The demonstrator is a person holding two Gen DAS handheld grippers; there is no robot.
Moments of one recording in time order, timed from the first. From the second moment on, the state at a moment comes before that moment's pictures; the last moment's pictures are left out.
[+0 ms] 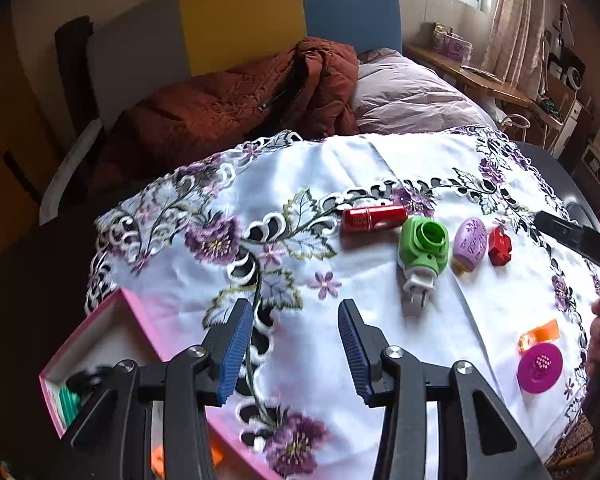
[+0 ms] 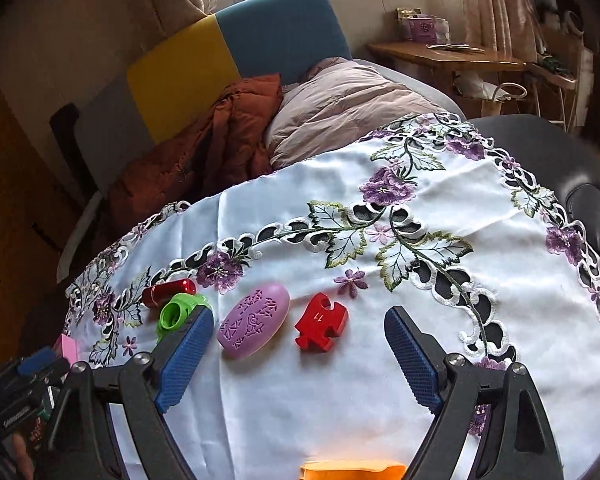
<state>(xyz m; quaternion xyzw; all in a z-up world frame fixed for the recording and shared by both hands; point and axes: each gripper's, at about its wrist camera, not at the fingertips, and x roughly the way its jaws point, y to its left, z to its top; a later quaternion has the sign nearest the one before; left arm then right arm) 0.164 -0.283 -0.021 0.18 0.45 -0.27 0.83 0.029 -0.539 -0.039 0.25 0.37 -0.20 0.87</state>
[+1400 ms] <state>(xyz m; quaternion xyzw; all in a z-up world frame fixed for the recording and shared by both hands) 0.193 -0.310 -0.086 0.08 0.55 -0.39 0.73 0.033 -0.550 -0.052 0.30 0.40 -0.20 0.84</state>
